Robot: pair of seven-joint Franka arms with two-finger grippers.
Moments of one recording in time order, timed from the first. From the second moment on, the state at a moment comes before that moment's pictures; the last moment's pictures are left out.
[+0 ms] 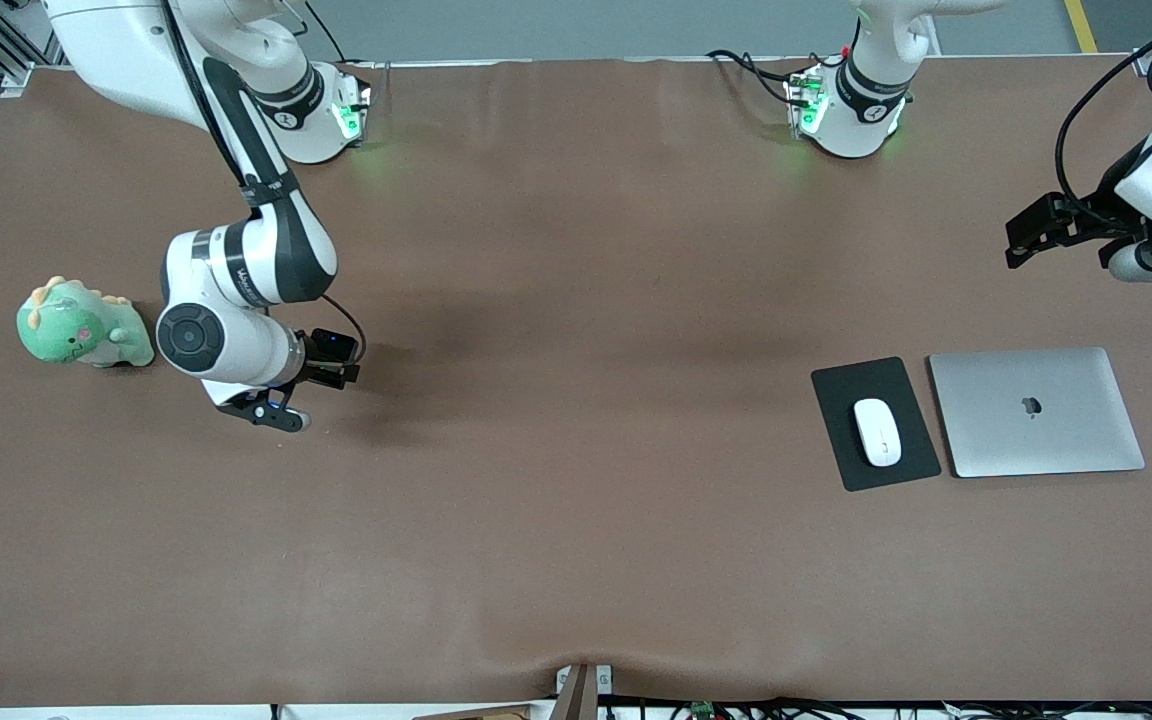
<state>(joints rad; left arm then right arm) -0.01 -0.03 -0.08 -1.62 0.03 1.57 -0.05 0.33 0.36 -0.12 -1.98 0.09 2.09 0.43</state>
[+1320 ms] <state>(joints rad) -0.01 -0.03 -0.08 -1.61 0.03 1.57 -0.05 -0.01 0.34 -0.12 -2.24 0.07 2.39 -0.07</state>
